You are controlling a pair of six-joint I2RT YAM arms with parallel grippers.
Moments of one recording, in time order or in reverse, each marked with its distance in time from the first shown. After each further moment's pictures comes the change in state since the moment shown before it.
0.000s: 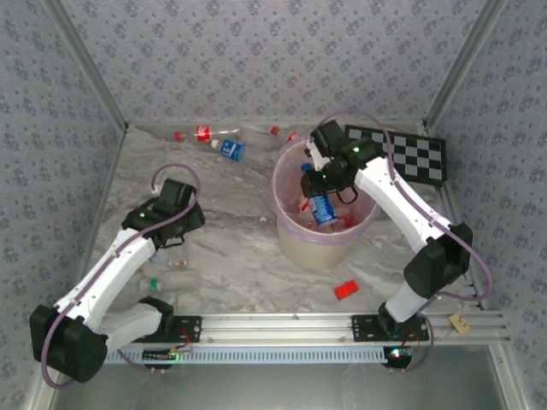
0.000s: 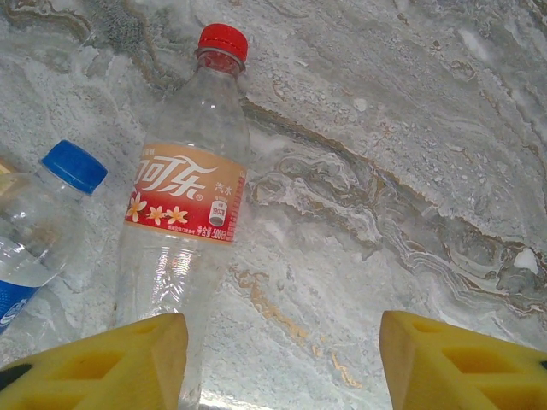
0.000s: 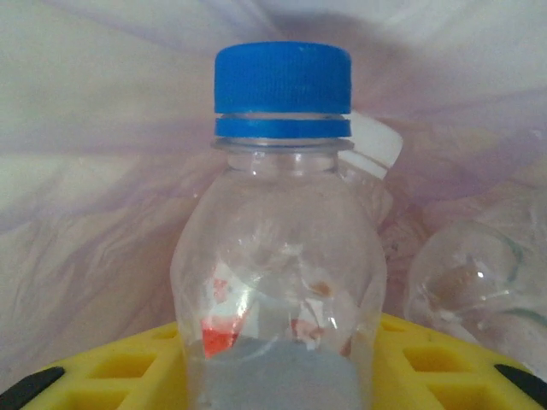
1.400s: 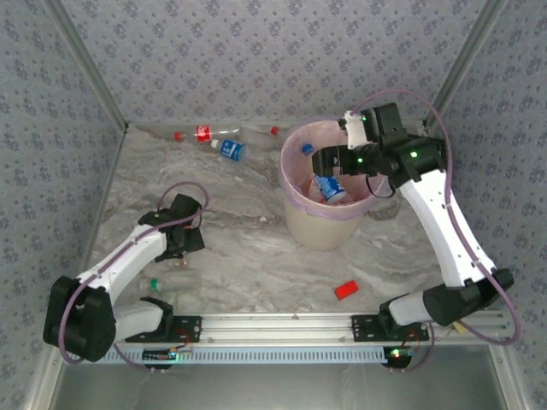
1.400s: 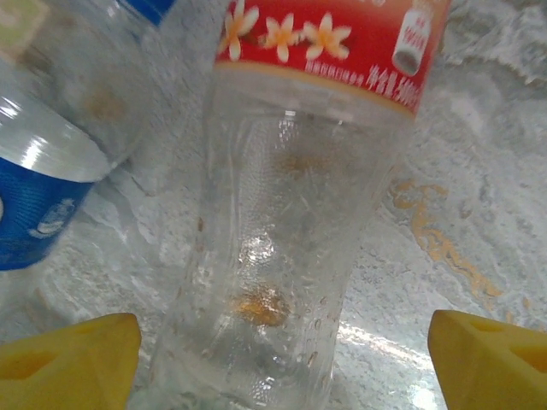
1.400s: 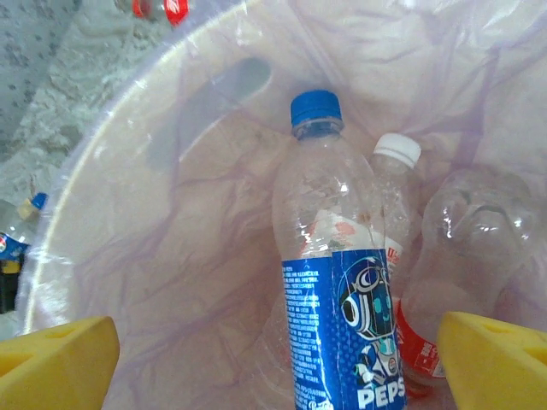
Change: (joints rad) left arm 0.042 0.143 -0.170 -0.046 -0.018 0.005; right arm -0.159 -0.242 0.109 0.009 -0.165 -0.018
